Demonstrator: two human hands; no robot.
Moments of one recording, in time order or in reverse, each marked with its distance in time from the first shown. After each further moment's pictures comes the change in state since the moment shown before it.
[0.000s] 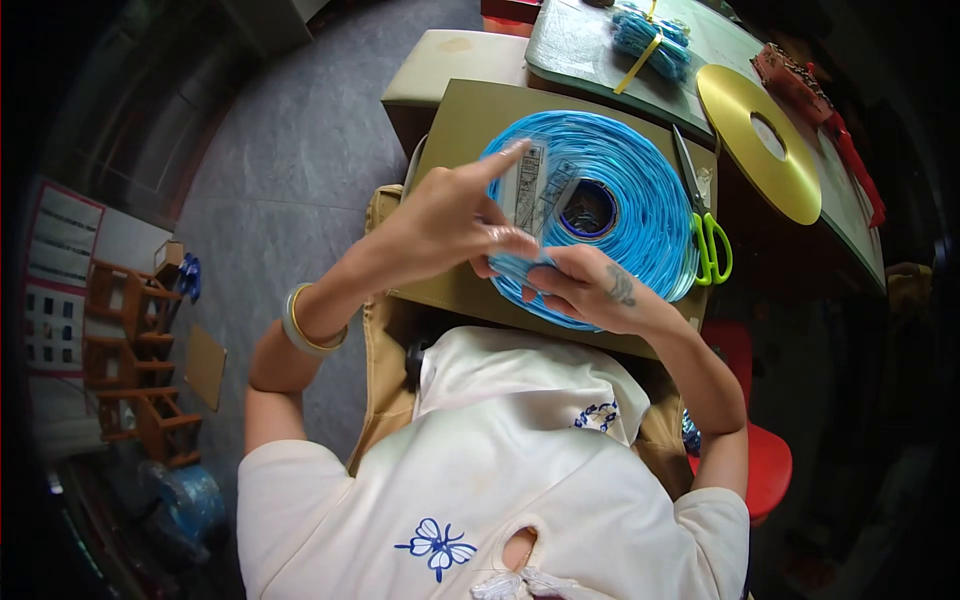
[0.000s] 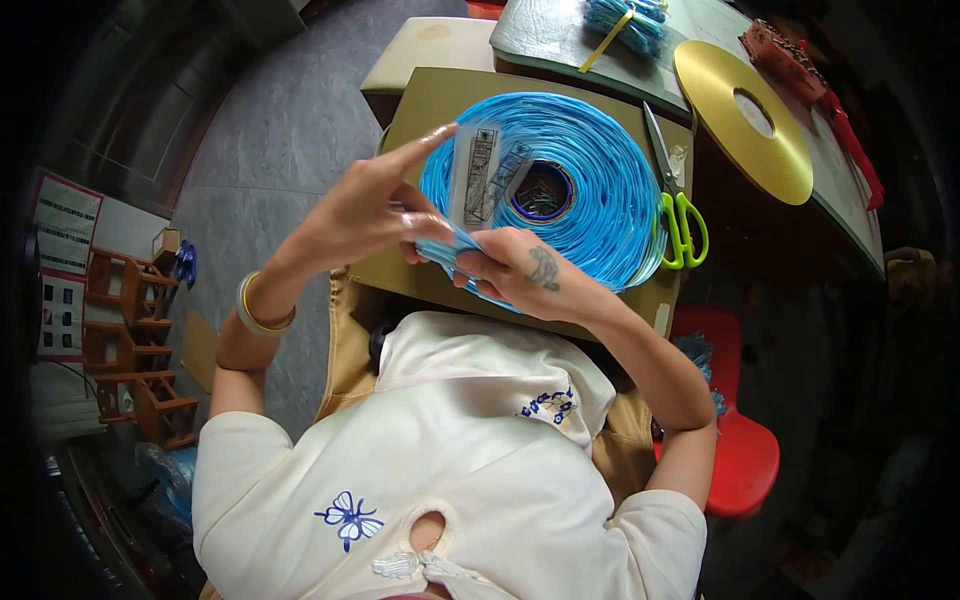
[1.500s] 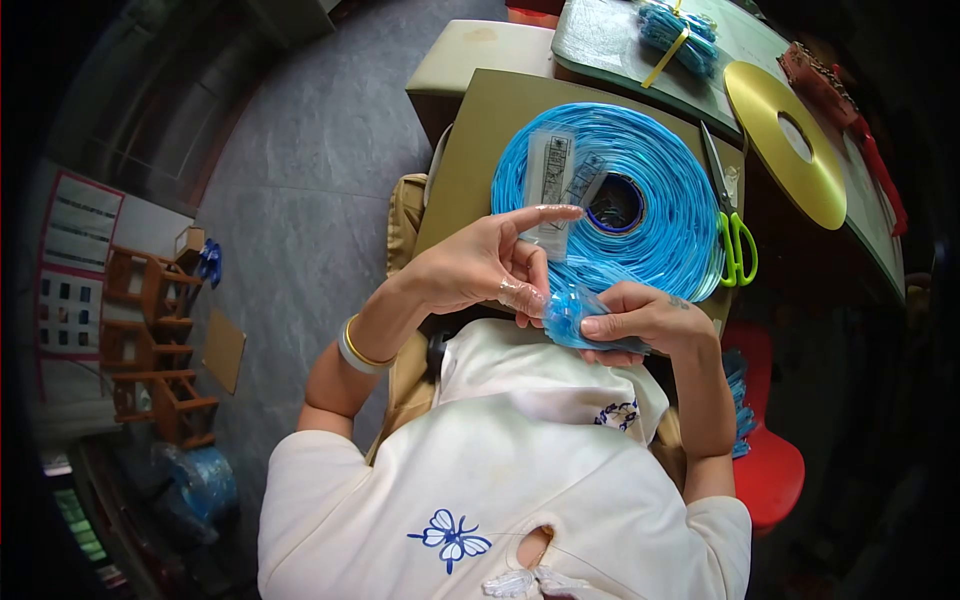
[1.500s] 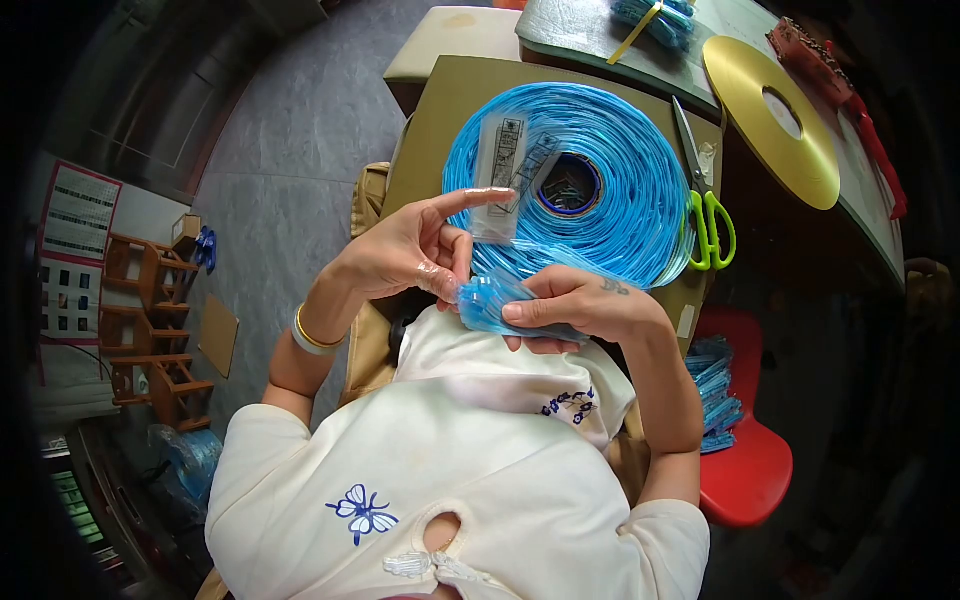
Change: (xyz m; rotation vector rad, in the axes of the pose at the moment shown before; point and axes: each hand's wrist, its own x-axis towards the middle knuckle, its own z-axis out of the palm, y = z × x) left_hand -0.006 -0.054 0.034 -1.040 -0.332 -0.029; right_hand -0.017 0.030 -0.009 0.445 -0.344 0.088
